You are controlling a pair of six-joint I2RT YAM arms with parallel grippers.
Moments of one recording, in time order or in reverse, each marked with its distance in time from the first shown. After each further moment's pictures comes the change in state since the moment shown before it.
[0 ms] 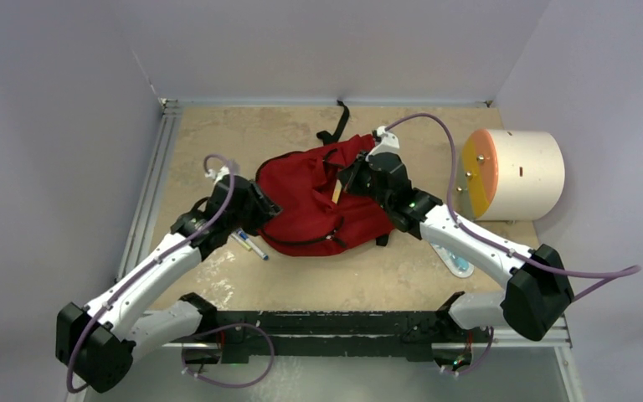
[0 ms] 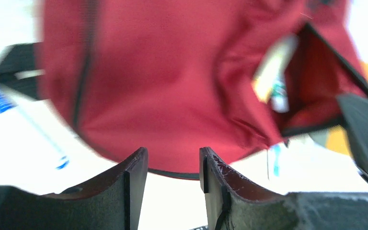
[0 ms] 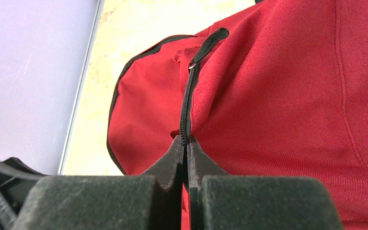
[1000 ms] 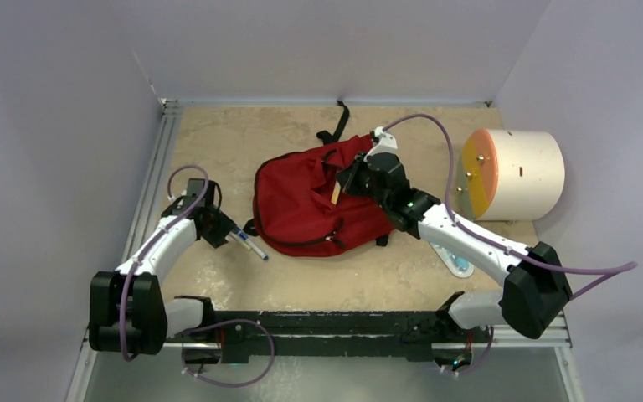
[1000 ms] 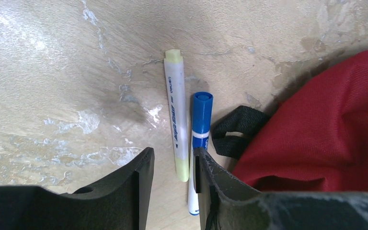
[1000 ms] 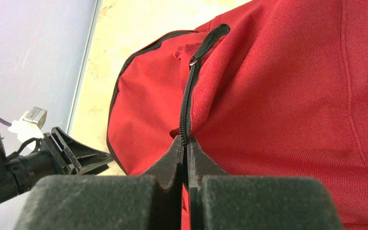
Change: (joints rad) left arm 0.529 0.180 -0.157 -0.158 0.045 0.076; right arm 0.000 0.015 -0.002 0.005 -0.017 0.000
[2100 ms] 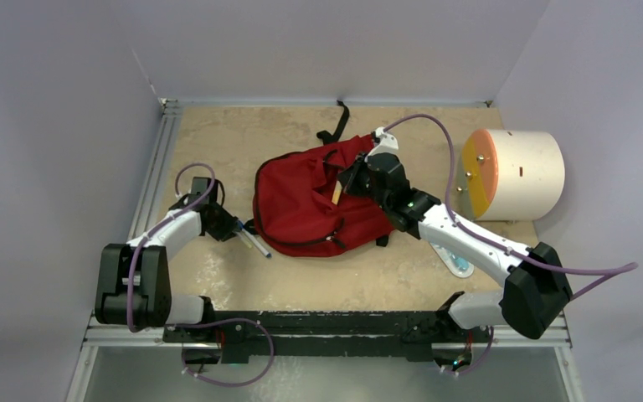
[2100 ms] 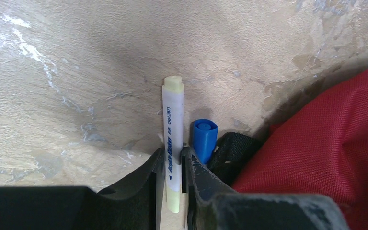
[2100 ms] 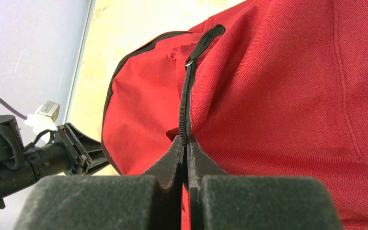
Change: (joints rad) left arm 0.013 0.161 -0.022 0.191 0.039 0.027; right arm 0.000 -0.003 0.000 -0.015 0.025 -0.001
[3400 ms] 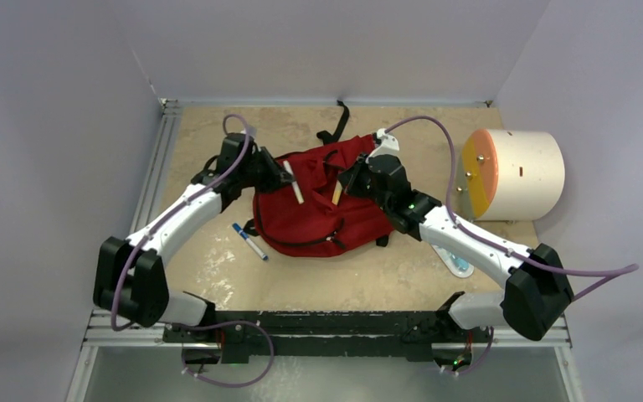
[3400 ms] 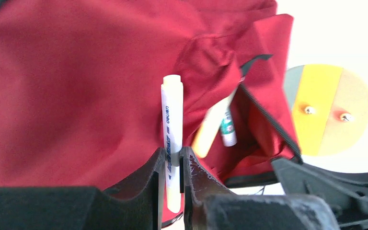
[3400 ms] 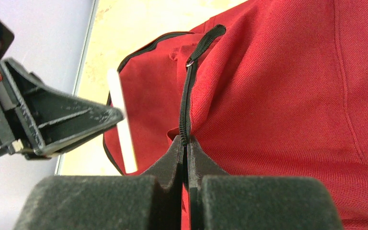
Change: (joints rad) left arm -0.301 0.001 0.354 0.113 0.267 -0.026; right arm 0.000 -0.010 -0.019 0.021 -0.004 0.005
